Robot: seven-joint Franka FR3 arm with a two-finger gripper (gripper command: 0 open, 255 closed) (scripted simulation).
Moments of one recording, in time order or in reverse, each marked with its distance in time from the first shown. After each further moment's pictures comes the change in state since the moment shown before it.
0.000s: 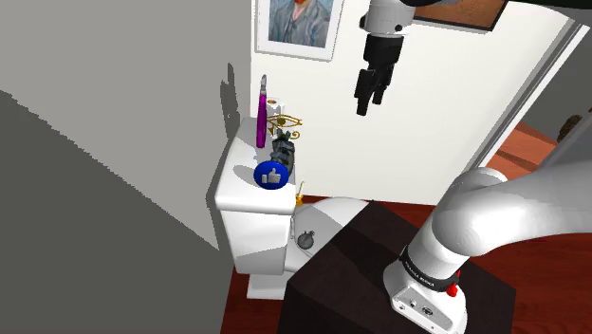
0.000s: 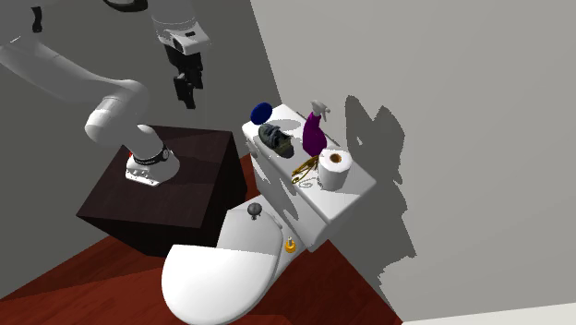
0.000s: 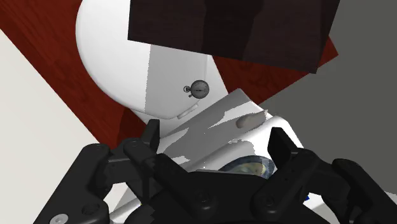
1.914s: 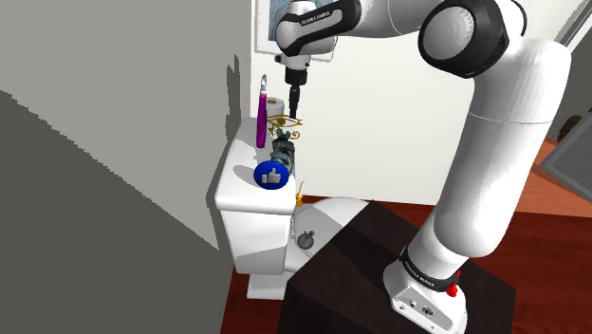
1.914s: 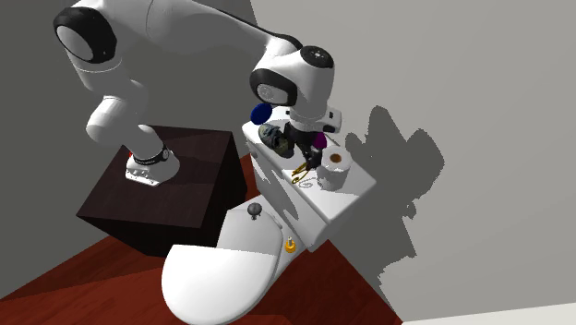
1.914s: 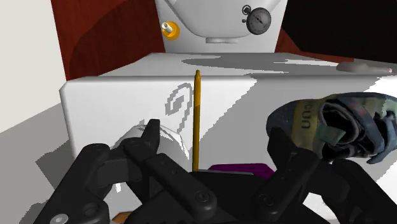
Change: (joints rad) arm 0.049 0.998 -0.197 0.595 0.090 0.411 -0.762
